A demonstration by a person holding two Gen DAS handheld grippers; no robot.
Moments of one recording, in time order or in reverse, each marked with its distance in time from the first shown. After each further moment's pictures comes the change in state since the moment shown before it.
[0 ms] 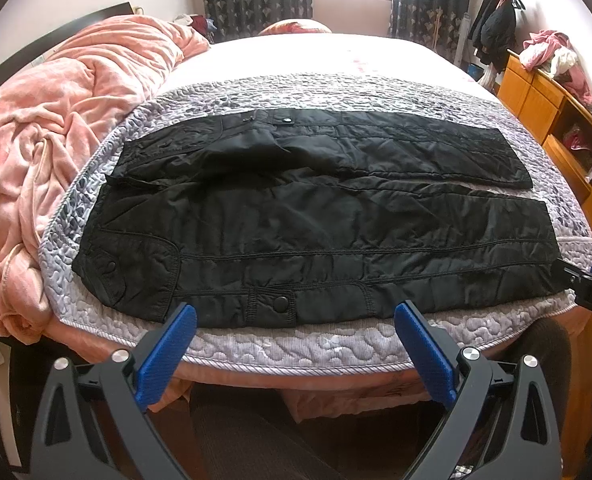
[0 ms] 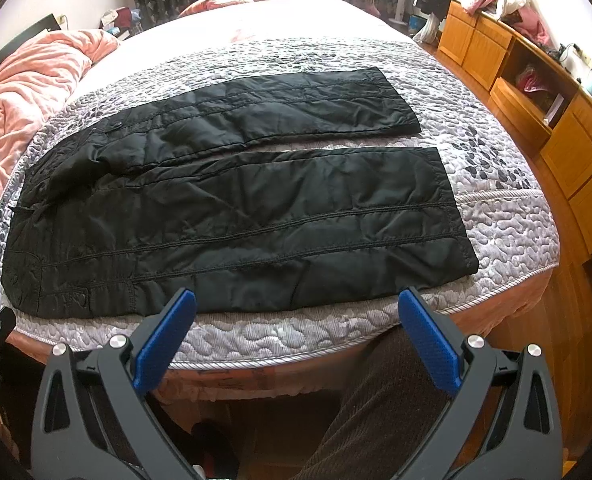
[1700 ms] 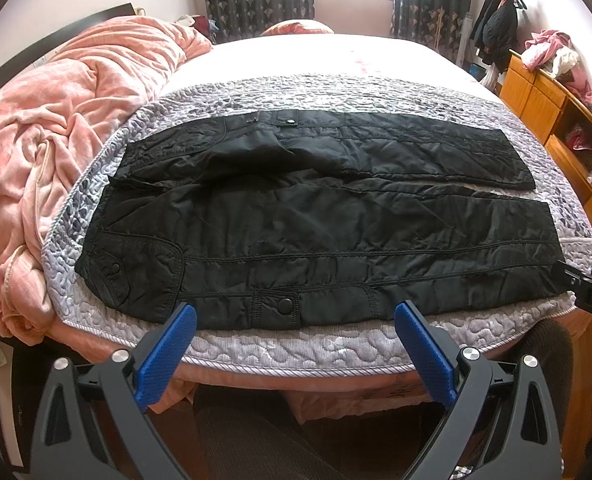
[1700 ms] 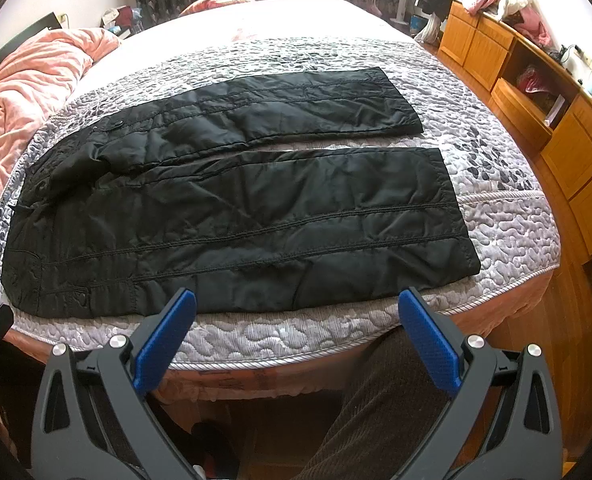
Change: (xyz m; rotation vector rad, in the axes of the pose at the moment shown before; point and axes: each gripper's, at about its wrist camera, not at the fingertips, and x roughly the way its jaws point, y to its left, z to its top) left arm -0.002 0.006 -0.004 0.001 -0.006 0.000; right arm 0.001 0.002 0.001 -0.001 -0.003 -0.002
